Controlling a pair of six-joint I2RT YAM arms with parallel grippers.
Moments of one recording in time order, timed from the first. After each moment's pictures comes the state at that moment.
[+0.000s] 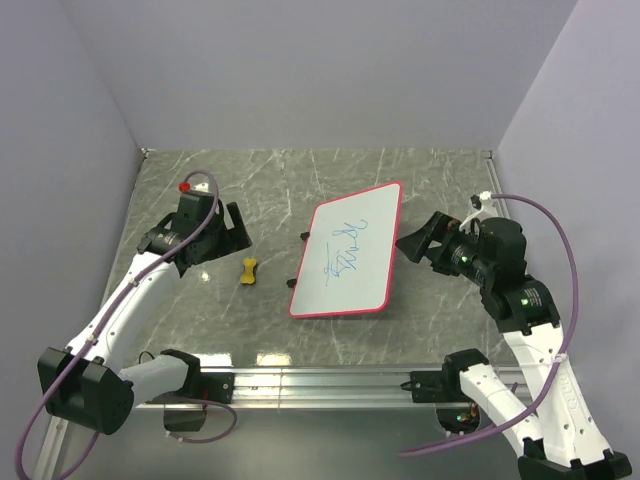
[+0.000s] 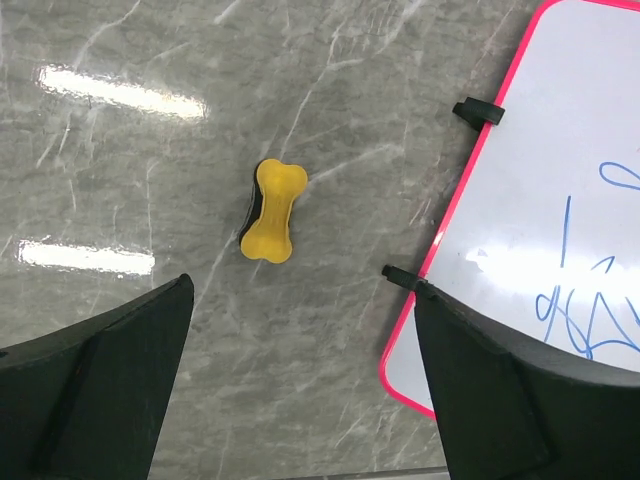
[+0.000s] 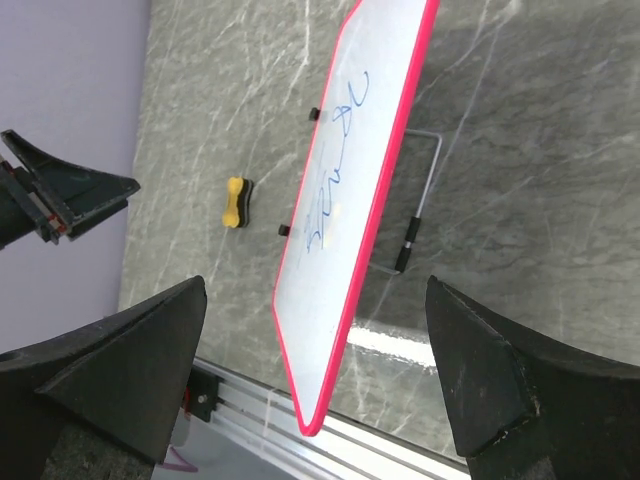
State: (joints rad) left arm -0.30 1.13 1.02 -0.72 -0.08 -0.59; right arm 0.23 0.71 0.96 -0.71 -0.26 0.64
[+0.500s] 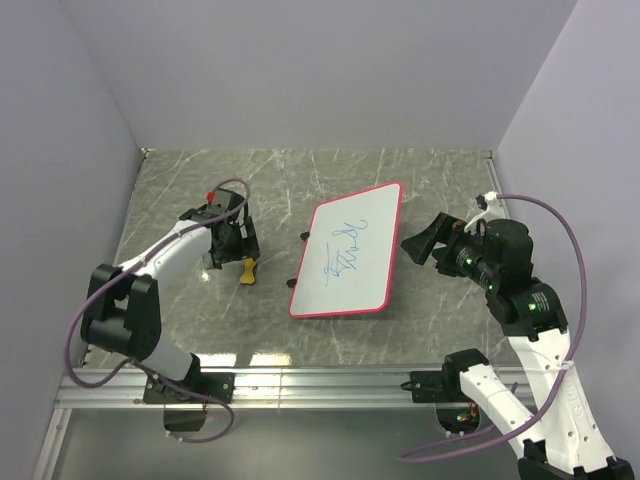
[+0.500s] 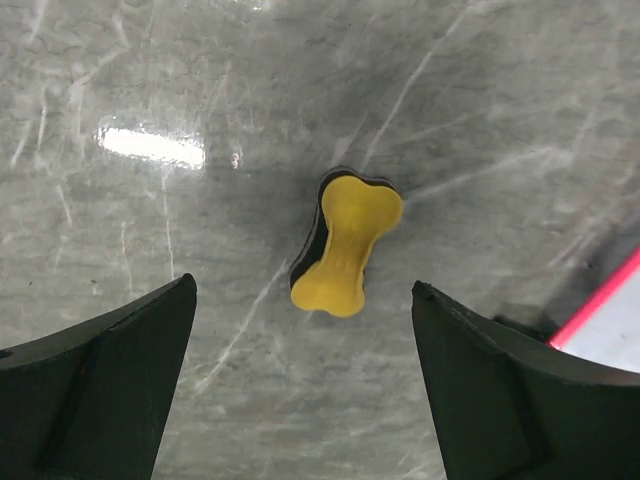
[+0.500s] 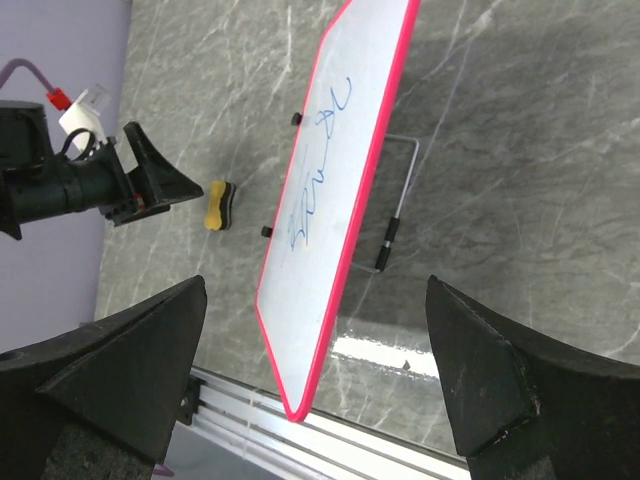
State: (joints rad) left arm -0.30 1.50 1.04 -0.69 -0.14 -0.55; right arm 0.23 0.71 1.02 -0.78 -0.21 0.59
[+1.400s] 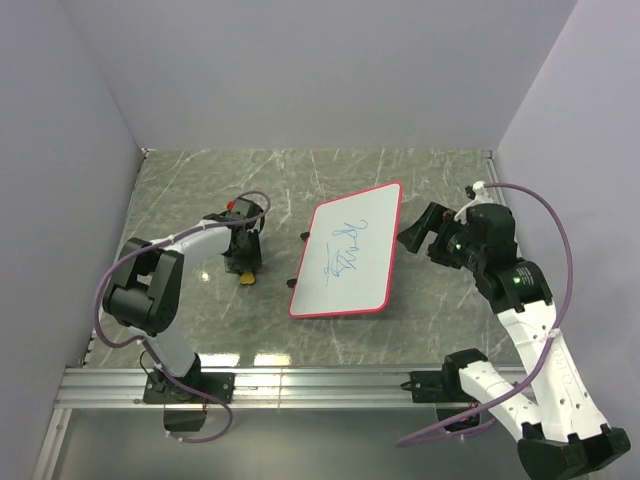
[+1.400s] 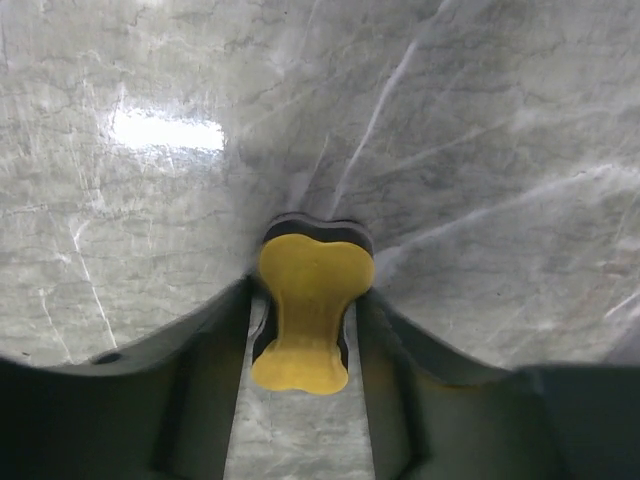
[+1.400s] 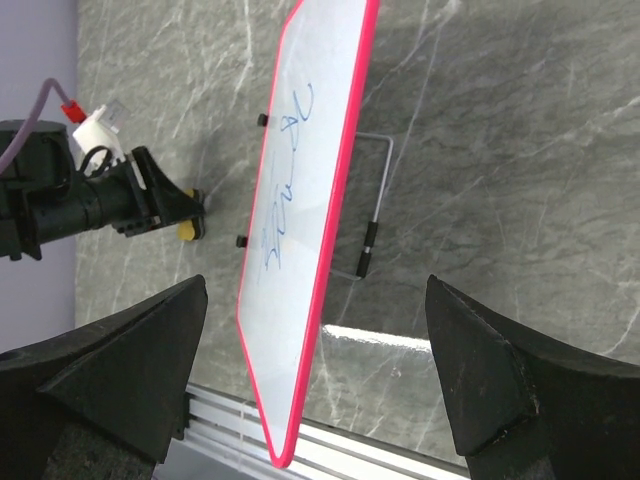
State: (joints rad) left arm -0.36 1.70 1.01 -0.56 -0.15 -0.51; right arm 0.23 0.83 1.02 -0.75 -0.17 0.60
